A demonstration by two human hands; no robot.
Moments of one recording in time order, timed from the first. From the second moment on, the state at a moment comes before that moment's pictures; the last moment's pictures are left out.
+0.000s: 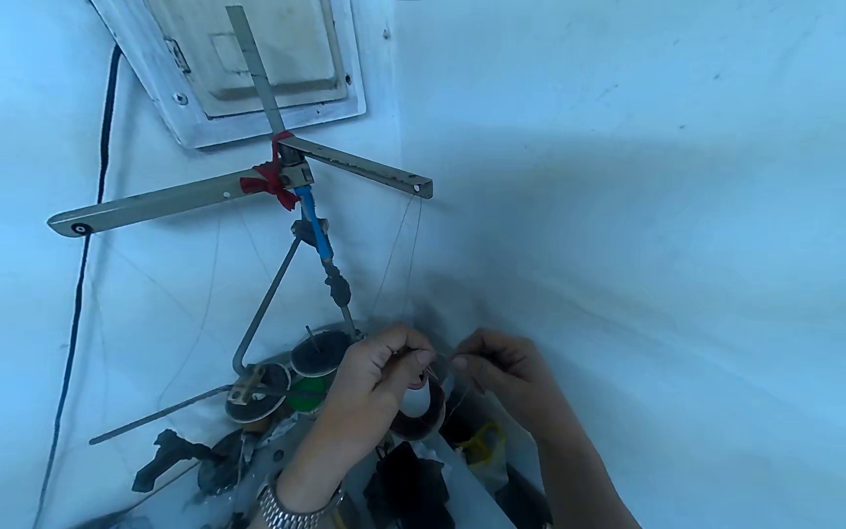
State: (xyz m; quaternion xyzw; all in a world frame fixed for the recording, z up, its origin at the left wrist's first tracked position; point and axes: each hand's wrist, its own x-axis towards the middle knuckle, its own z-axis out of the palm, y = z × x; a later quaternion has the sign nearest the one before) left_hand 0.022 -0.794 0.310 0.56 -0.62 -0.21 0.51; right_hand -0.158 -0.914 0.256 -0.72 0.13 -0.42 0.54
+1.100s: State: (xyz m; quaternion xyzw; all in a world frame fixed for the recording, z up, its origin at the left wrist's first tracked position) left_hand -0.008 -0.804 0.305 0.47 -0.37 -0.38 0.71; right_hand -0.124 -0.881 0.246 -0.53 -0.01 -0.48 0.70
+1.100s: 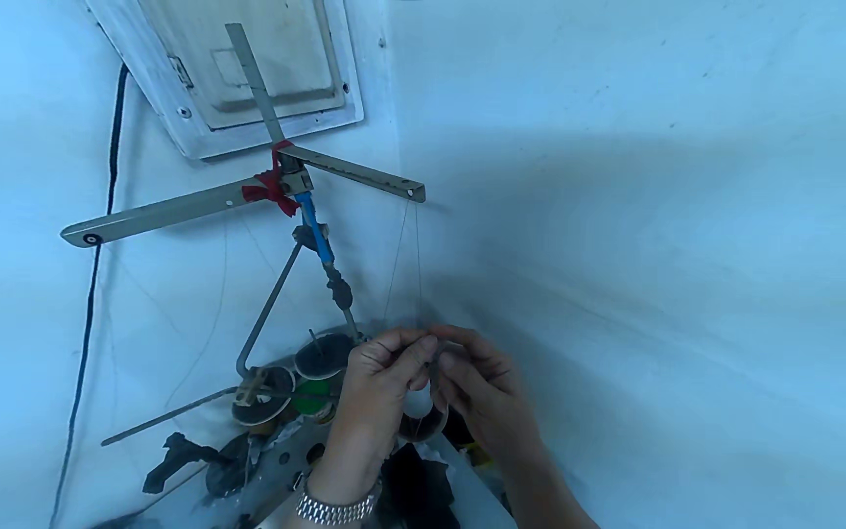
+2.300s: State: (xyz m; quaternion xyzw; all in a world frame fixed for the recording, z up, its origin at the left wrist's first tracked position) left_hand 0.009 -0.805 0.287 0.43 -0.51 -0.21 0.72; right_hand -0.135 -0.870 0.206 -0.64 0.08 -0.49 0.59
